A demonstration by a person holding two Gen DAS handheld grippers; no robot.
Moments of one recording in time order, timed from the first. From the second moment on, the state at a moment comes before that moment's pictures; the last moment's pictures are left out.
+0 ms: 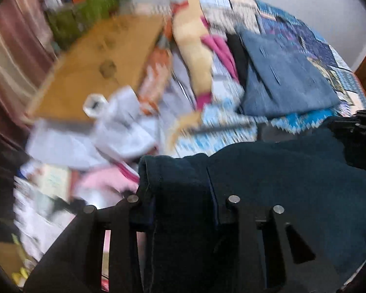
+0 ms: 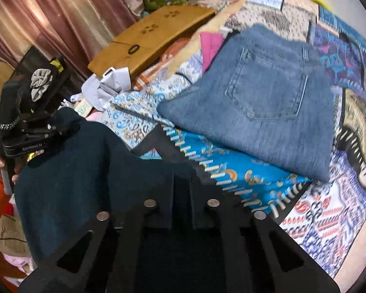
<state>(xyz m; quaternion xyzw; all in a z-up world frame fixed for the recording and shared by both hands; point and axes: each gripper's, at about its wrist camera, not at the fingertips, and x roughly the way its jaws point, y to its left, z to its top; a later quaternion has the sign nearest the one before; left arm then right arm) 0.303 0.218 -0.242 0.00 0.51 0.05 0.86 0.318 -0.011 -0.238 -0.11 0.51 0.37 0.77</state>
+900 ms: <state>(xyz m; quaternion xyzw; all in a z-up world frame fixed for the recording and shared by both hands) 0.253 0.246 -0.232 -0.12 0.52 0.10 0.84 0.252 -0.111 -0.183 -0.10 0.44 0.26 0.85</state>
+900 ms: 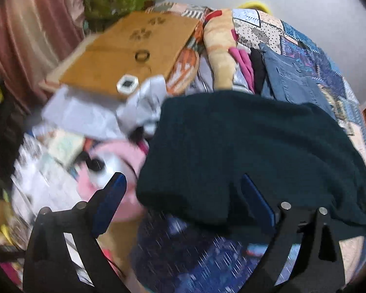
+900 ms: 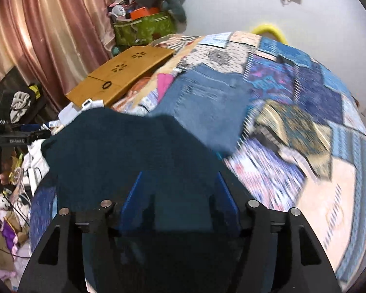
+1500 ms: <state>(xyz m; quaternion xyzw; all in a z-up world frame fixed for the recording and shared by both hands) 0.276 0.206 -0.257 -0.13 0.52 0.13 0.84 0.192 -0.172 -0.226 -0.04 0.48 0.22 0.85</state>
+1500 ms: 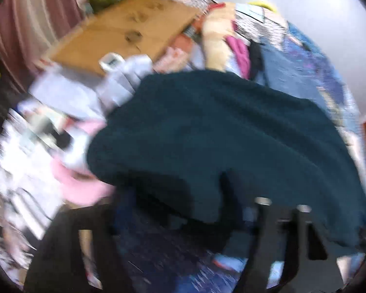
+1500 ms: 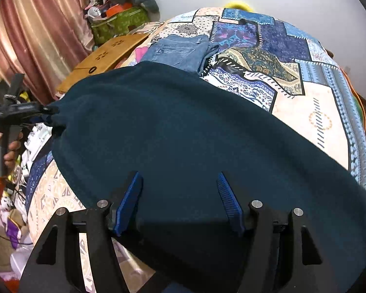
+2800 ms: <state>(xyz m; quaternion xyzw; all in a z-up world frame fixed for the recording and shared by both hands) 0.269 0.080 -0.168 0.00 0.46 0.04 0.88 0.072 -0.487 -0.182 0.14 0.41 -0.11 0.90</state>
